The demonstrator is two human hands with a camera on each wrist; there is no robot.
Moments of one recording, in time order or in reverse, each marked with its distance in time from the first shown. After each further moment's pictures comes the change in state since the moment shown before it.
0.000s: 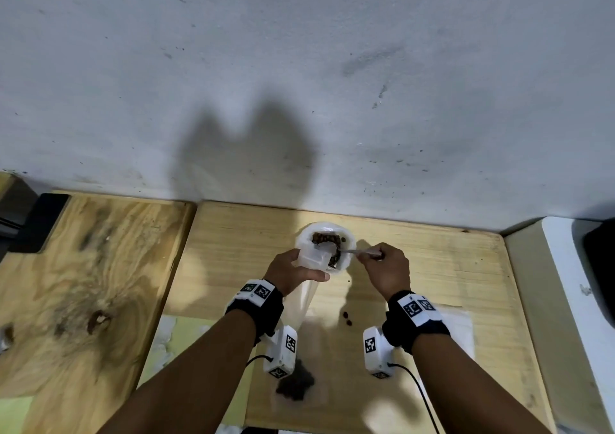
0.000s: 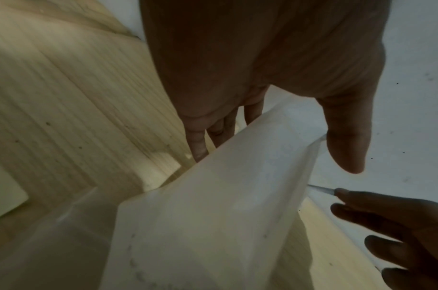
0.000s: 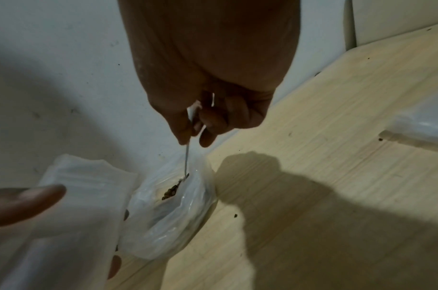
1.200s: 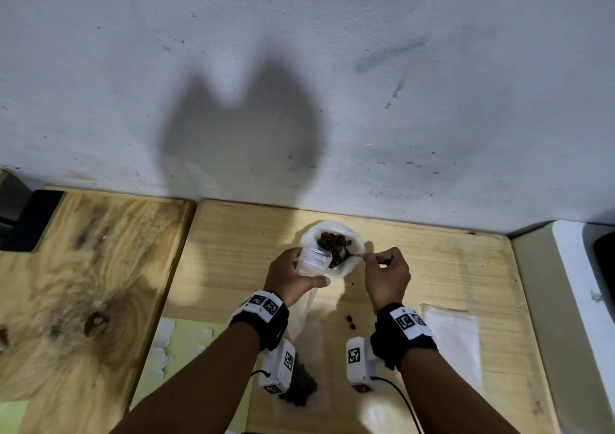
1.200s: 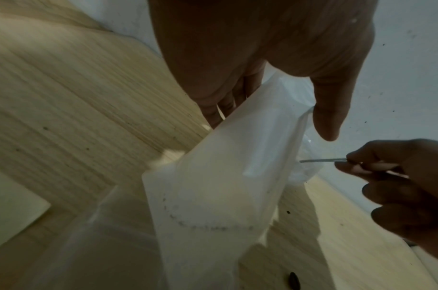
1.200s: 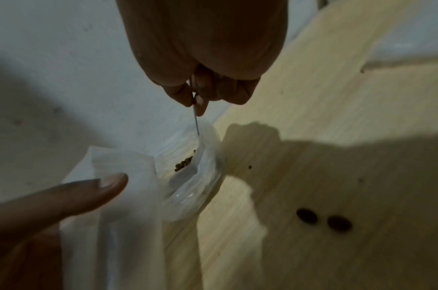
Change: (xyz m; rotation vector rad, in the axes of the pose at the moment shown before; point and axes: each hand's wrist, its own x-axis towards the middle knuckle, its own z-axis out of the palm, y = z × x) left_hand 0.001 -0.011 0.002 0.053 0.144 0.125; right_hand -0.014 -0.003 0.029 0.260 0.304 0.055
